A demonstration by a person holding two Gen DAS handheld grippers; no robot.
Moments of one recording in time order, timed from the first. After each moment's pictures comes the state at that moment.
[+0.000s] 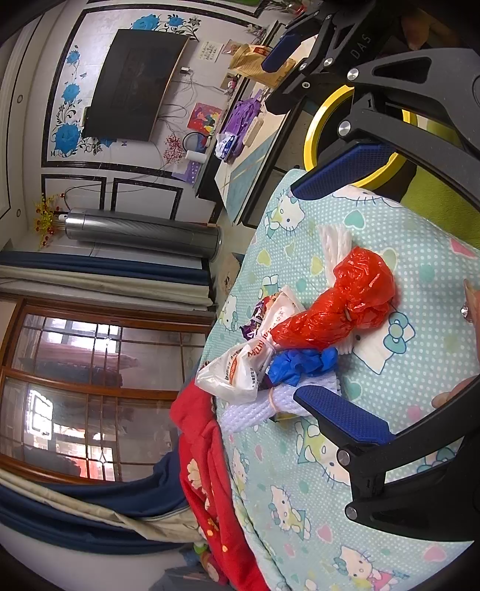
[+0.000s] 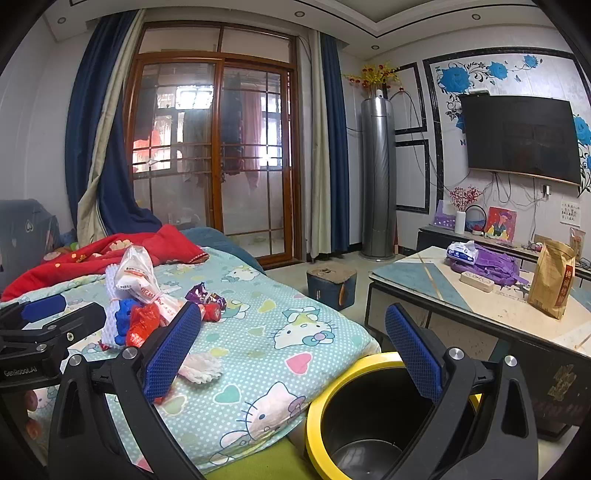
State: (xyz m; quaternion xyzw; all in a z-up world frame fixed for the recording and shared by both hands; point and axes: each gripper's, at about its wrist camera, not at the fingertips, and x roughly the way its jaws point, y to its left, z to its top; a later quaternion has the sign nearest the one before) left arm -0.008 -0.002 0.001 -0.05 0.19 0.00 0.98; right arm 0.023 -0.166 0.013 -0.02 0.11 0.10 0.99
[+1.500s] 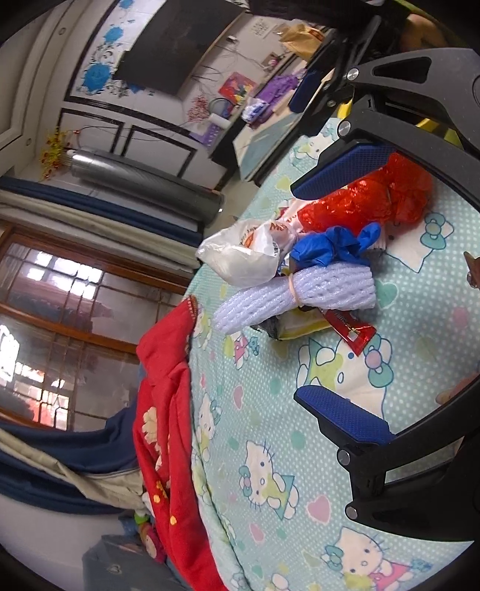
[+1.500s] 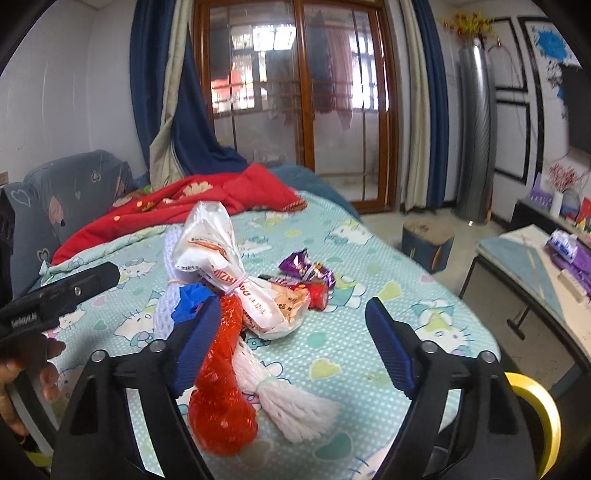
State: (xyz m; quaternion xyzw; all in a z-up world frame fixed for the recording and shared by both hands) left arm 0.033 0.112 -0.003 -0.15 0.25 0.05 0.96; right arm 0.128 -0.060 -0.001 -0.05 0.26 0.28 0.92
